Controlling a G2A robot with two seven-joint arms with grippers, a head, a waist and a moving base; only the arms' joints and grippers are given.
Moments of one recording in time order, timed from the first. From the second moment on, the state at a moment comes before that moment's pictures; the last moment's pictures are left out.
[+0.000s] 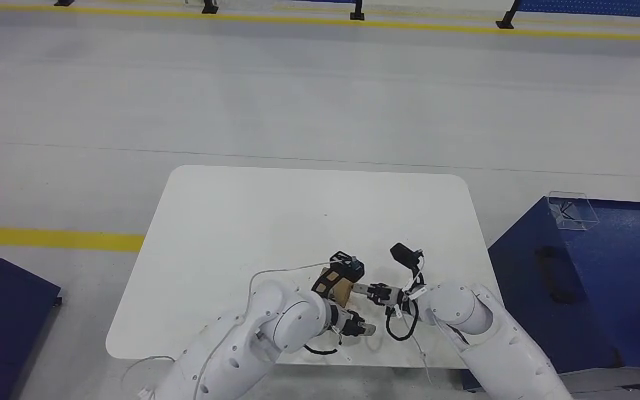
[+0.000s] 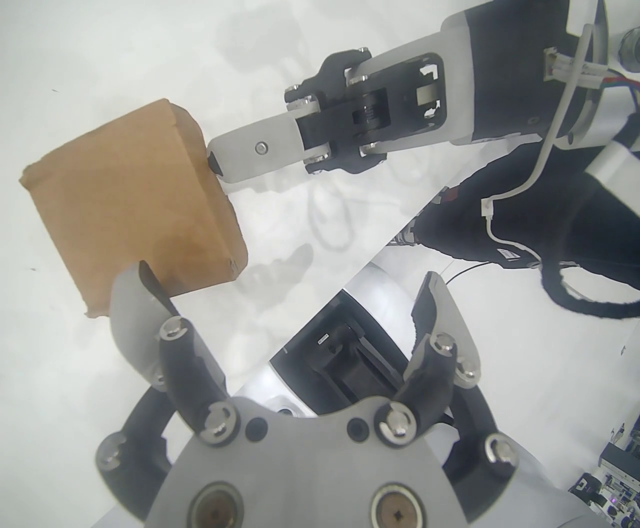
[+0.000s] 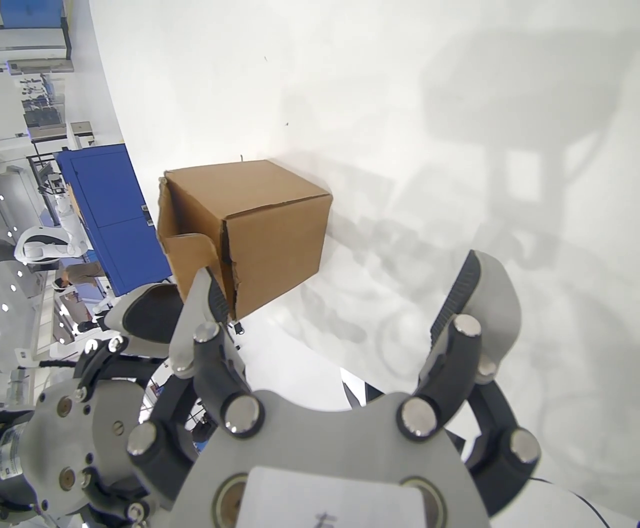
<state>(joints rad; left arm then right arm) 0.87 -1.32 -0.67 -1.67 0.73 0.20 -1.12 -1.16 -0.98 1.06 -1.61 -0.15 0.43 0.80</state>
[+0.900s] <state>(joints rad) 0.86 -1.35 -0.65 -1.64 0.75 0.21 -1.14 -1.12 -1.00 1.02 -1.58 -0.15 0.41 0.83</state>
